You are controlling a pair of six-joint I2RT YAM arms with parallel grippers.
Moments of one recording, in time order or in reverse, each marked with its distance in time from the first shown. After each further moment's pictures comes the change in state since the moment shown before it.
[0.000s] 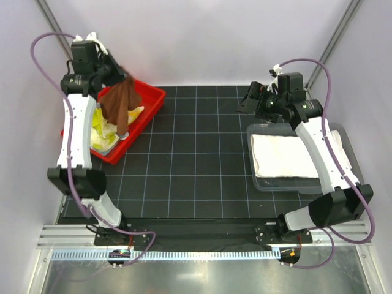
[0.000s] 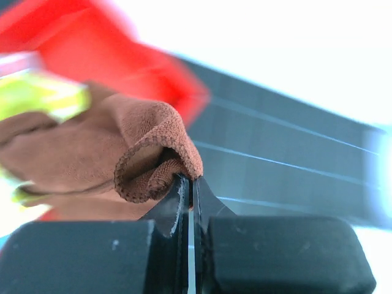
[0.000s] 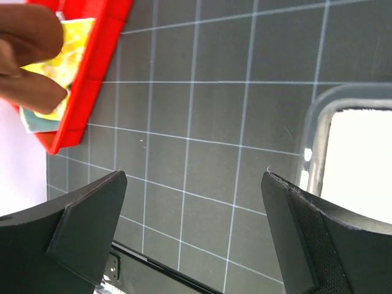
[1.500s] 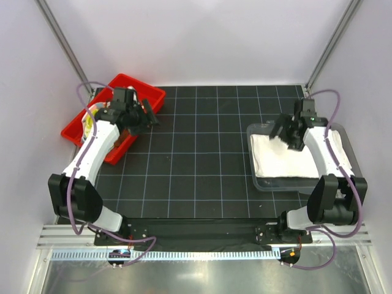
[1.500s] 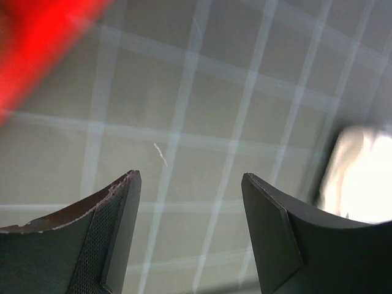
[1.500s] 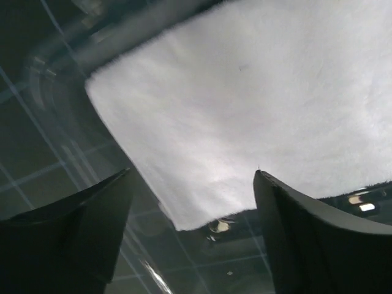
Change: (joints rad) left arm -0.224 -0.311 -0.738 0.126 0.042 -0.173; right arm -0.278 -0.007 -0.412 0.010 0.273 -0.047
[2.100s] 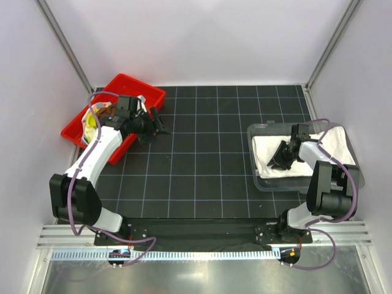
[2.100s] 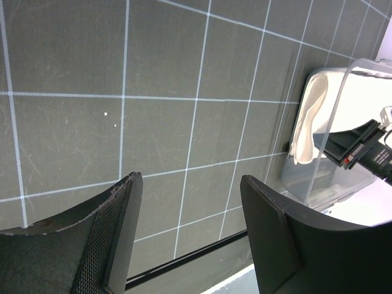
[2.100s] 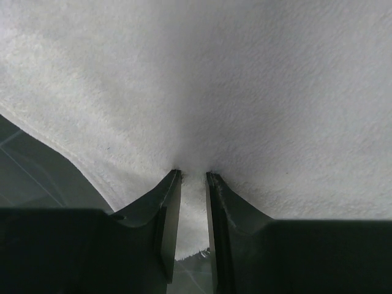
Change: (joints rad) left arm -0.018 -0.013 -0.087 0.056 0.202 -0.025; right arm -0.094 0.077 -0.306 0.227 -0.195 0.014
